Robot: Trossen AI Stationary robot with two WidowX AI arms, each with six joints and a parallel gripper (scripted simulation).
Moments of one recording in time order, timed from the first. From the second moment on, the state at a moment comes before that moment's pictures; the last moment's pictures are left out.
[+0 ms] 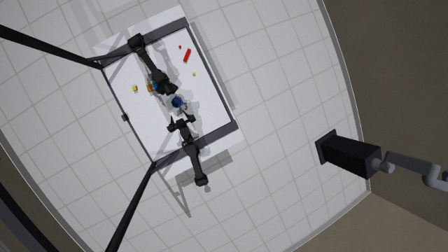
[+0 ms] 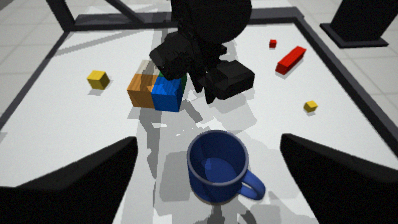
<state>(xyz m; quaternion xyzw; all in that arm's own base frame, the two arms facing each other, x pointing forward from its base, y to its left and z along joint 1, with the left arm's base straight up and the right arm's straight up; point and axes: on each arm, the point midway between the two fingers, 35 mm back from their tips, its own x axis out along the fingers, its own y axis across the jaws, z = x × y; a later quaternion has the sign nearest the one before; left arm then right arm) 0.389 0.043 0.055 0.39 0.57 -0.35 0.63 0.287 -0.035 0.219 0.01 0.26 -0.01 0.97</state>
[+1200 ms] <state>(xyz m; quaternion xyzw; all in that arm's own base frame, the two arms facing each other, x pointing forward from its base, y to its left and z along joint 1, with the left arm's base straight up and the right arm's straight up) 0.412 -0.066 0.066 0.07 0.70 -0.07 0.70 0.271 0.004 0.232 -0.03 0.24 0.09 0.97</state>
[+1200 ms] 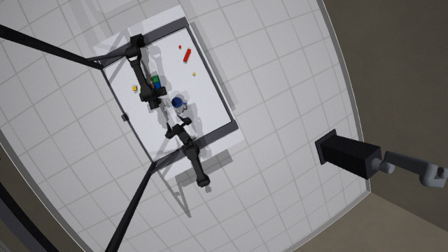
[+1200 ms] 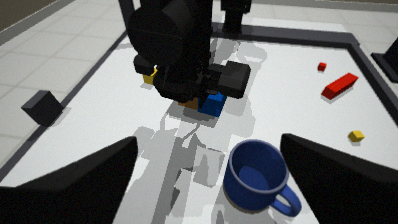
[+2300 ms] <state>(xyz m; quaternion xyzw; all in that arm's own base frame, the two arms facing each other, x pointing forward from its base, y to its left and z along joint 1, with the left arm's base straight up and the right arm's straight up) 0.396 -0.061 0.033 0.07 0.71 -0.07 0.70 0.250 0.013 0.224 -0.04 0.25 0.09 0.96</state>
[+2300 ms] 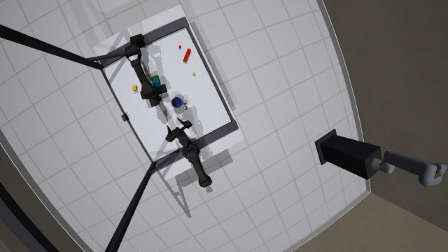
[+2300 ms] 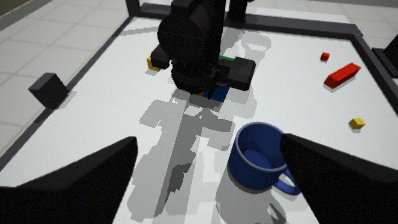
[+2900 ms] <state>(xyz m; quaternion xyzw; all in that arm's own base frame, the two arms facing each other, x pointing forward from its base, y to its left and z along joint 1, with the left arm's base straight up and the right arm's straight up) 0.407 -0.062 0.037 0.07 0.70 -0.07 0.71 0.250 0.013 0.224 -0.04 0.25 0.09 0.96</state>
